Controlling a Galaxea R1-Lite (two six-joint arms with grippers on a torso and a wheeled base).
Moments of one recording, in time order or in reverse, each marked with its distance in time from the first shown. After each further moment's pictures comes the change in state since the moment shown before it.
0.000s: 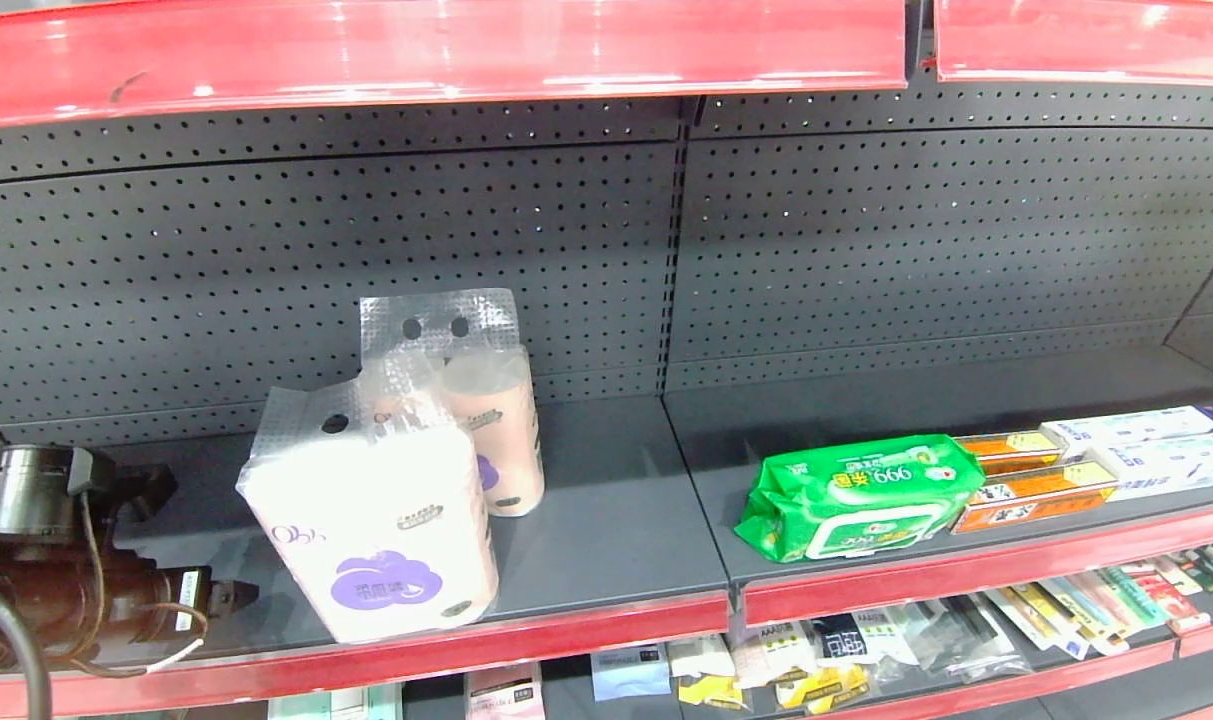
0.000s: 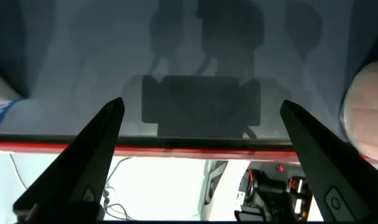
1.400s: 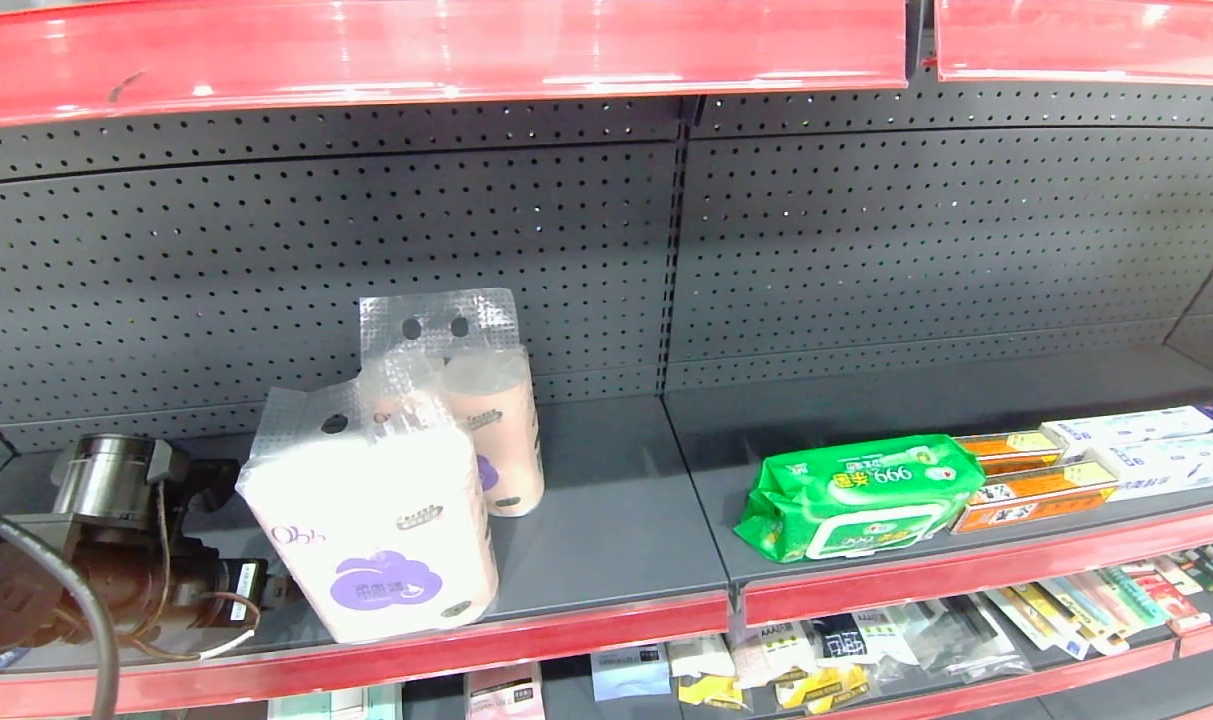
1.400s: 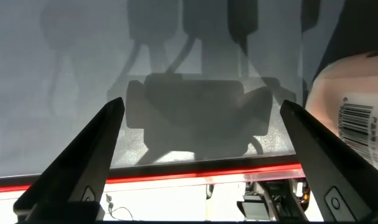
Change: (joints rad) left arm -0.108 0.094 -0.055 0.001 -0.008 -0.004; right arm 0.000 0.000 0.000 0.000 0.000 0.000
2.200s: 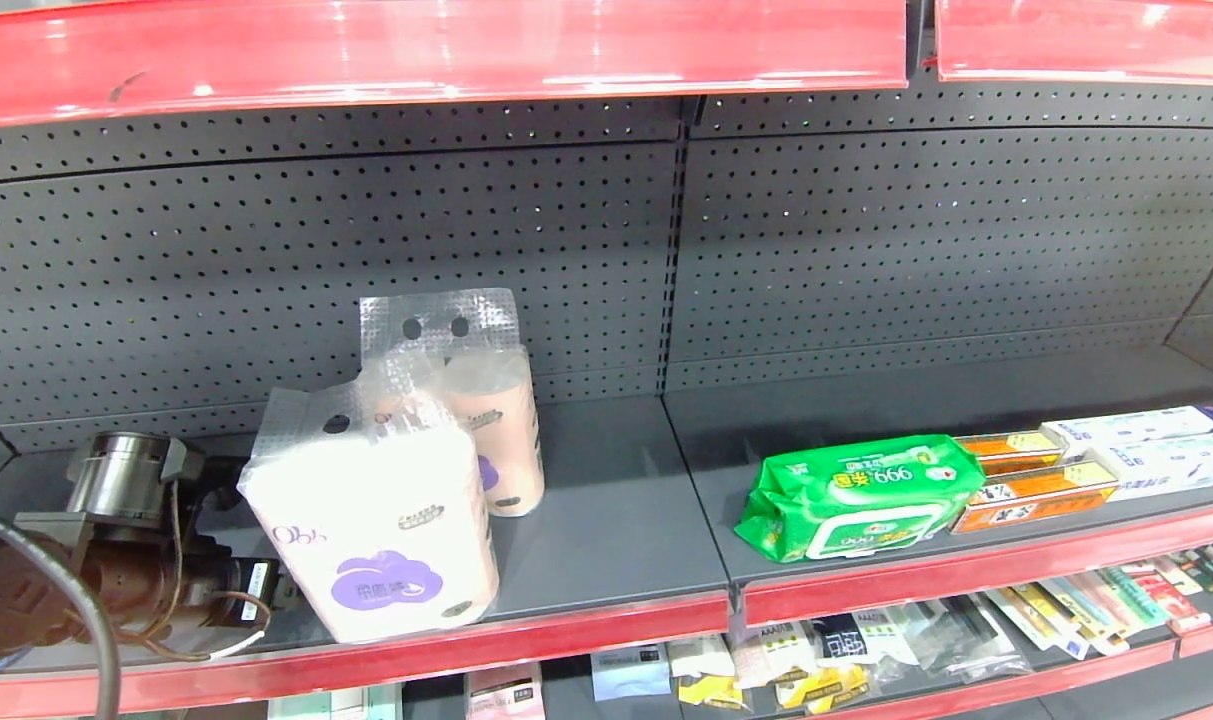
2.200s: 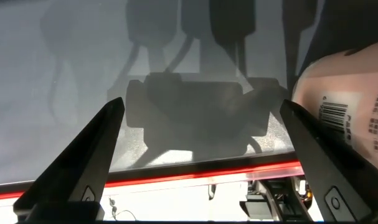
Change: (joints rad) left arm -0.042 -0.002 -0.003 -0.001 0.000 0.002; right arm 0.000 0.000 0.000 0.000 0.000 -0.001
